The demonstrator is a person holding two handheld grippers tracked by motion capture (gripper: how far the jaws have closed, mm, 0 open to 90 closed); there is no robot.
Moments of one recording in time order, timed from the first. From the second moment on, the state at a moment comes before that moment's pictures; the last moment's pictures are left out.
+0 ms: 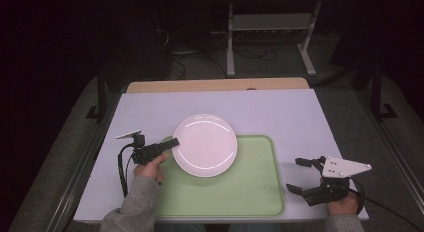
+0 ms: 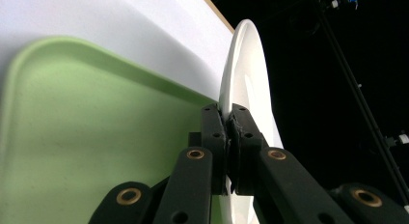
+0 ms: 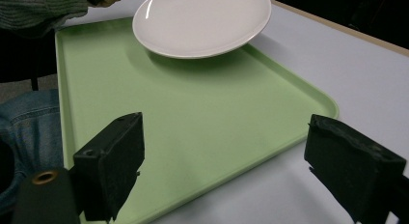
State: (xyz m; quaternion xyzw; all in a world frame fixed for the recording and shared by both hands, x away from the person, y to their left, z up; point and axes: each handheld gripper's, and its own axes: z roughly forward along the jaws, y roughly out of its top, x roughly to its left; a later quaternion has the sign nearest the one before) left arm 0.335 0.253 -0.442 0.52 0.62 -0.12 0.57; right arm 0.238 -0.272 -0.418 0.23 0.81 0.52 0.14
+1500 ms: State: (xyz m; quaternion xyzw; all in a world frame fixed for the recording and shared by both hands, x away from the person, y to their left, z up) left arm 0.307 0.228 -0.445 0.60 0.61 -0.11 0.50; right arm 0.238 -0.268 -0.419 0.23 0.82 0.51 0.14
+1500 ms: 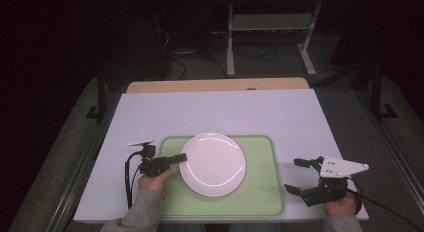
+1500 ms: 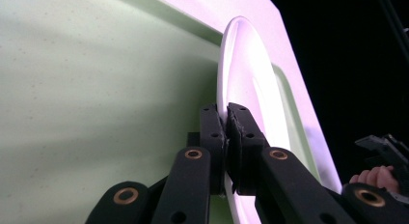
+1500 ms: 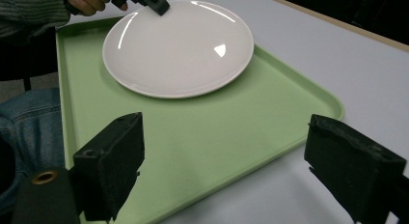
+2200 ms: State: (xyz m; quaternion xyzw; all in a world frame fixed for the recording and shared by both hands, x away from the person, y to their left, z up) left arm 0.299 0.226 -0.446 0.65 0.60 -0.08 0.46; right arm 0.237 -0.267 -0.419 0.23 0.82 0.51 0.14
